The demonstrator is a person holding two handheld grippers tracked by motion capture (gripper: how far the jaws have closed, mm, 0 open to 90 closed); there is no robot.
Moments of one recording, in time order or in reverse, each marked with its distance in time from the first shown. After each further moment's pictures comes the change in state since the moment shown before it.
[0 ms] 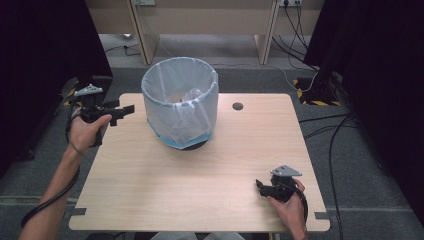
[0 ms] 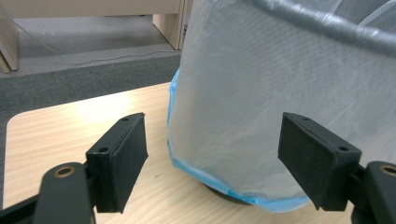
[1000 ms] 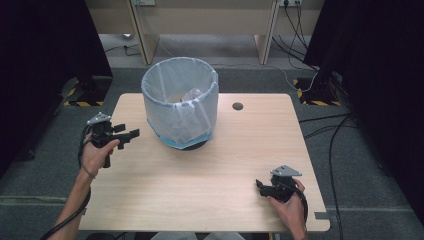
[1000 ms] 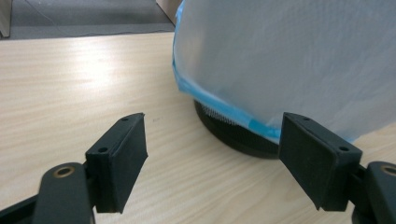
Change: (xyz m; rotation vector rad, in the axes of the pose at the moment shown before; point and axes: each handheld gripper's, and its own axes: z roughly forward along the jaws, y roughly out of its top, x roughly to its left) left arm 0.009 -0.086 0.026 0.035 0.004 -0.054; right arm 0.000 0.000 0.000 0.000 0.000 -0.002
